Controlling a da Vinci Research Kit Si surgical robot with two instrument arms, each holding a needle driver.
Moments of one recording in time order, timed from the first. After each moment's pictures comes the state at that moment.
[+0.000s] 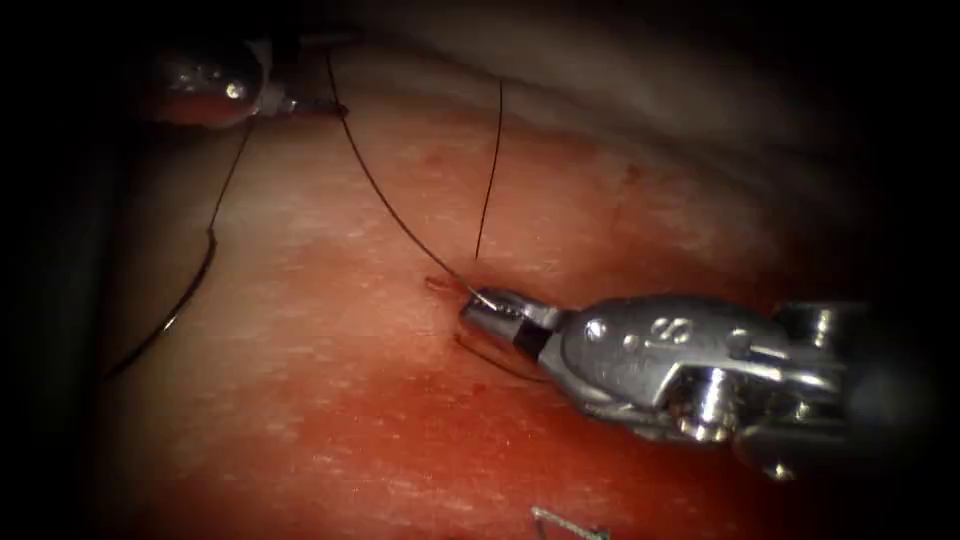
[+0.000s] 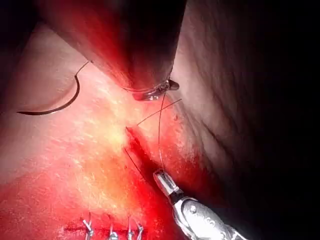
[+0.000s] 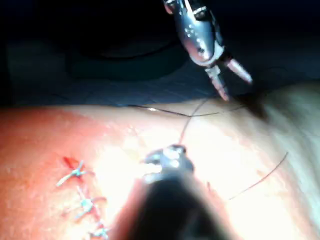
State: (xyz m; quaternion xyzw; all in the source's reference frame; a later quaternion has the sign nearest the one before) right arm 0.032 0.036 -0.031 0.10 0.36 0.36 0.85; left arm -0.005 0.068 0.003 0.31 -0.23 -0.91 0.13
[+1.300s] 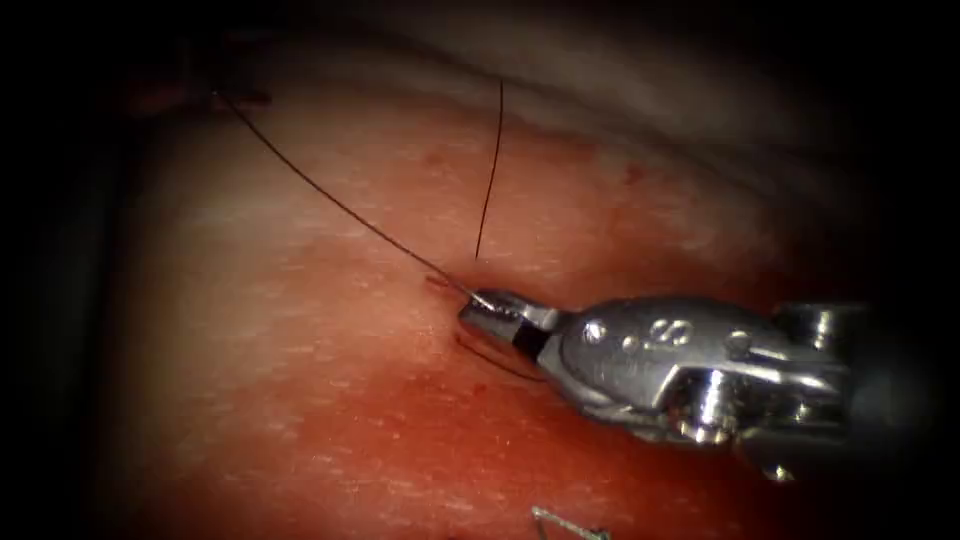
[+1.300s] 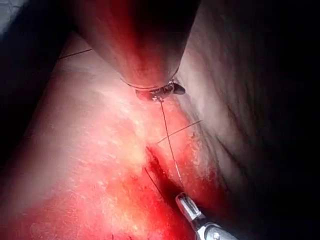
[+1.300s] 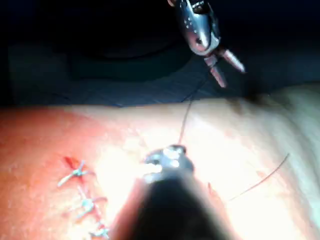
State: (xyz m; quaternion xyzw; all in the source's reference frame) right arm 0.032 0.036 -0.031 0.10 0.36 0.36 0.85; left arm 0.001 0.068 0.004 0.35 -0.23 -0.90 0.10
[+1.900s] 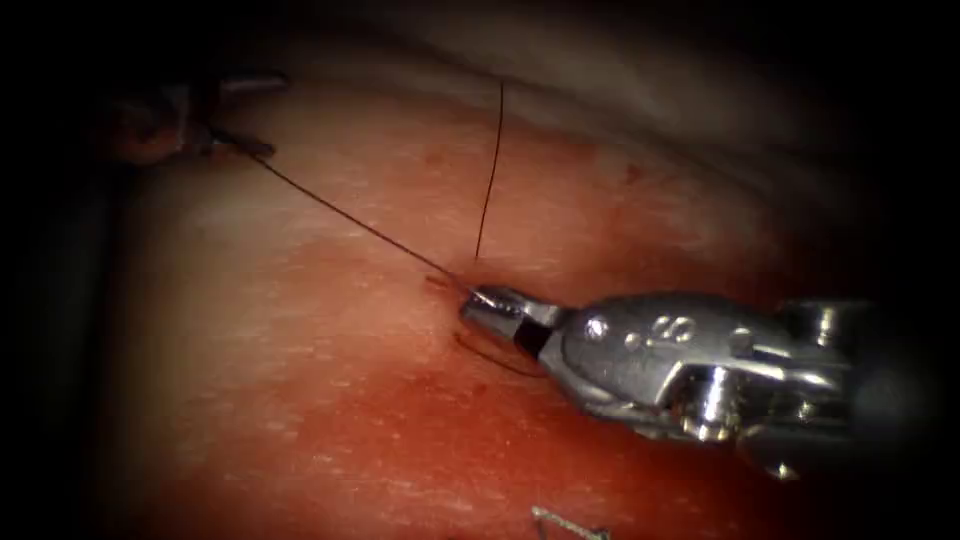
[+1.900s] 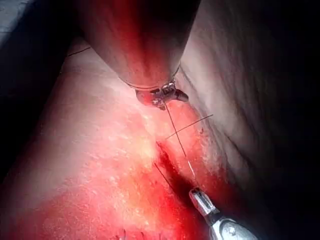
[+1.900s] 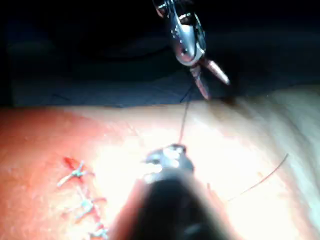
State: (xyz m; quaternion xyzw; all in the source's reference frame) right arm 0.032 0.036 -0.031 0.09 0.37 0.36 0.85; left arm 0.000 0.065 0.005 0.41 -0.18 -0.89 0.13
